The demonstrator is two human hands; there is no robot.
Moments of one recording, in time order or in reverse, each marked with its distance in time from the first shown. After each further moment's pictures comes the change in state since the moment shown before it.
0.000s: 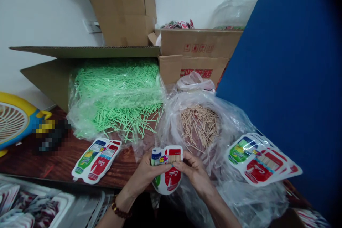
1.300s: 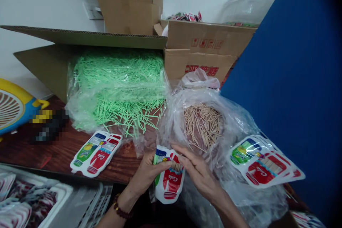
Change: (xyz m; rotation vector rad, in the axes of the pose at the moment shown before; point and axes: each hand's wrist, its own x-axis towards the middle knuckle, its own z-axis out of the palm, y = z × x) left_hand -0.003 -0.014 -0.004 -0.127 -0.028 0.018; right_hand 0.002 -0.021 -0.005 -0.649 -0.189 -0.242
